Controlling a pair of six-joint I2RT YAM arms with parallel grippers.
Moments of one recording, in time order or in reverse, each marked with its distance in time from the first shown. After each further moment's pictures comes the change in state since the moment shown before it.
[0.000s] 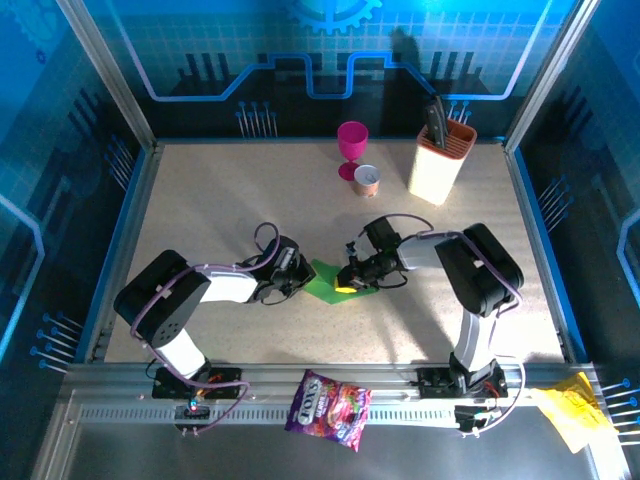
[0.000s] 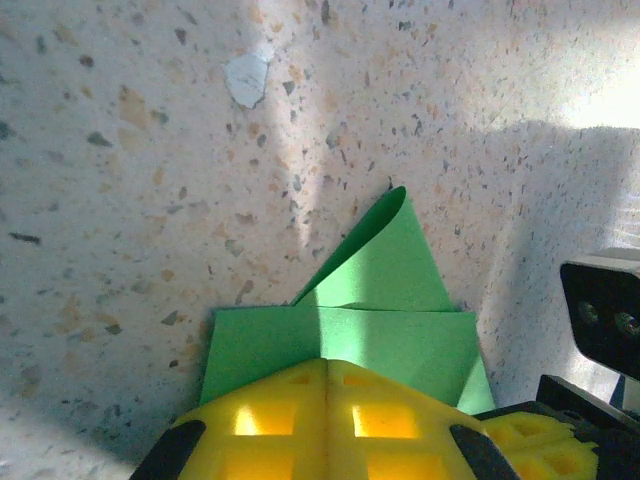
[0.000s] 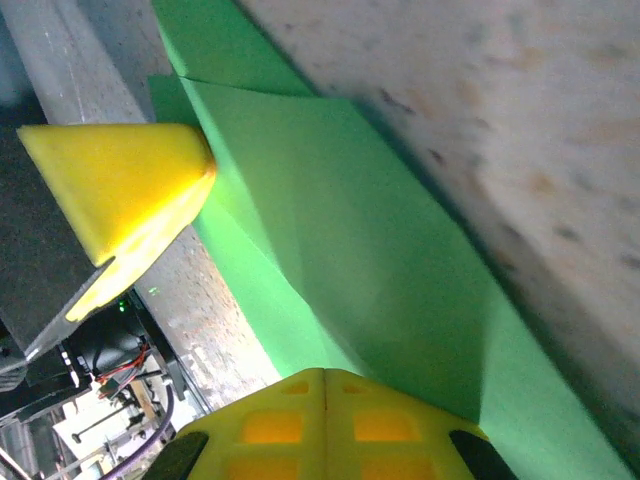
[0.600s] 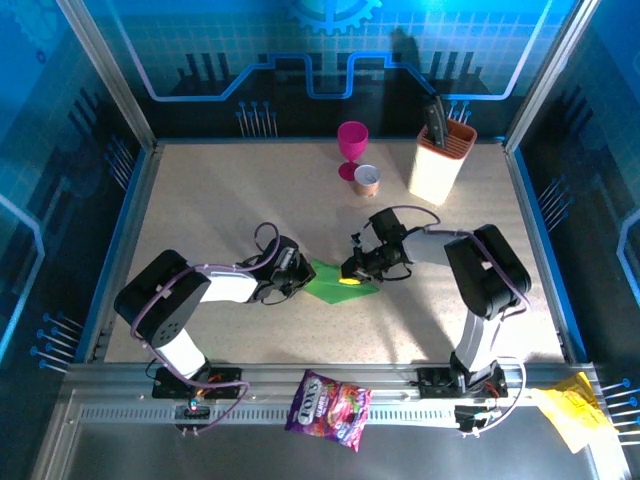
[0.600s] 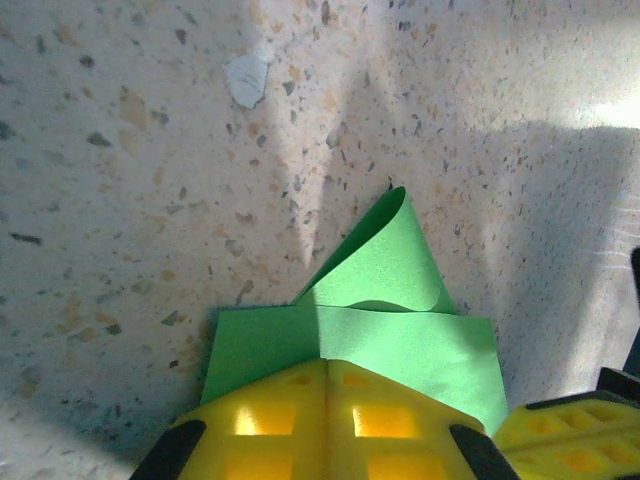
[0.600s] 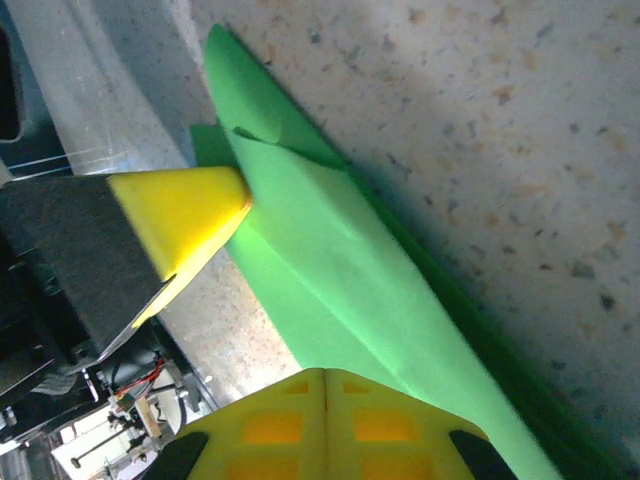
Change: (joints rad) left arm 0.000 0.000 0.000 0.000 0.000 0.000; right arm -0.032 -0.016 0.056 -0.078 0.023 -0.008
